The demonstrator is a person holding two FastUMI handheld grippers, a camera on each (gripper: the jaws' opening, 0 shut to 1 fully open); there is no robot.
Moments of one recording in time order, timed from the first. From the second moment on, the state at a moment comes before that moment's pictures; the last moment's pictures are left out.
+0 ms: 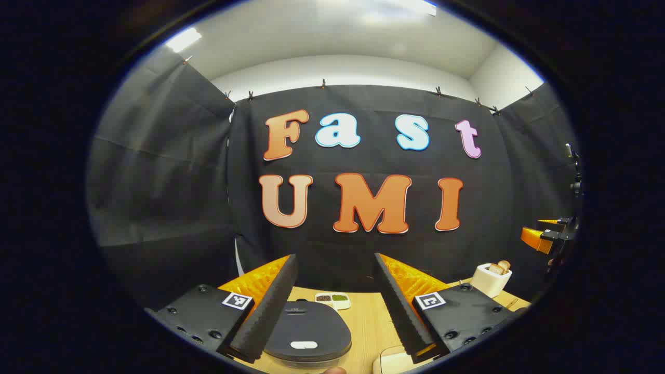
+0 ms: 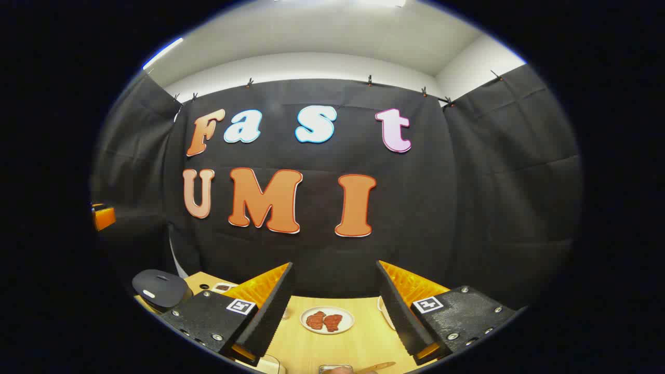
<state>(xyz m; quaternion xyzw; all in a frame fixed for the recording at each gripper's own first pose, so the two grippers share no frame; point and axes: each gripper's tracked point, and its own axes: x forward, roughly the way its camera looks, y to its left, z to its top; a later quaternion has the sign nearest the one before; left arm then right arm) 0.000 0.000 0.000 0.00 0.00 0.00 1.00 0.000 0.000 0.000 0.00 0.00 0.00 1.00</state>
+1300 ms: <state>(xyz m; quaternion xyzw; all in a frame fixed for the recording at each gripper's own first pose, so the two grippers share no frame) 0.053 -0.012 -0.061 0.04 0.15 0.02 0.99 -0.027 -0.038 -0.014 0.02 0.01 -0.02 1.00</state>
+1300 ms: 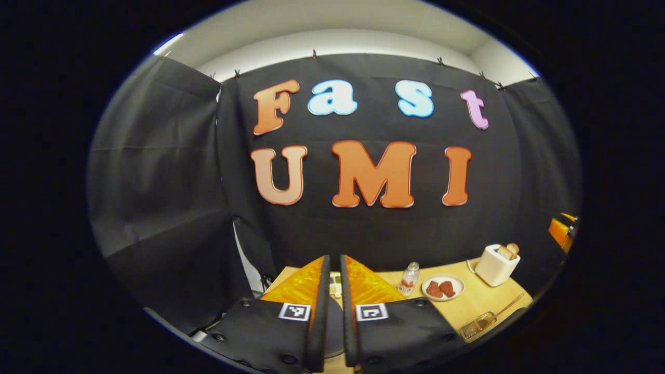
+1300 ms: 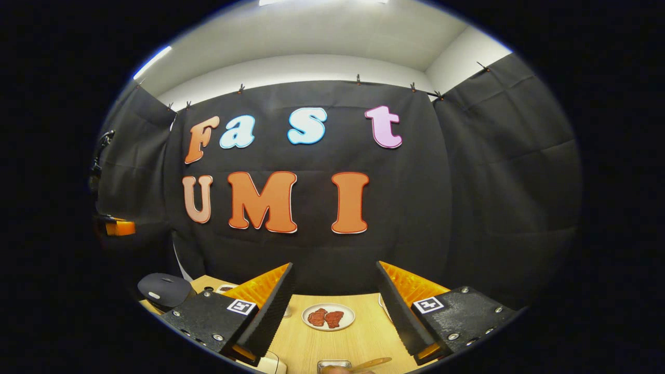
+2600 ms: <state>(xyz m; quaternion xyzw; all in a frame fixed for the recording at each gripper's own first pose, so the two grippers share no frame) 0.012 0.059 -0.279 -0.13 0.59 0.10 0.79 -0.054 -0.063 -0.149 -0.04 0.18 -0.08 0.98</state>
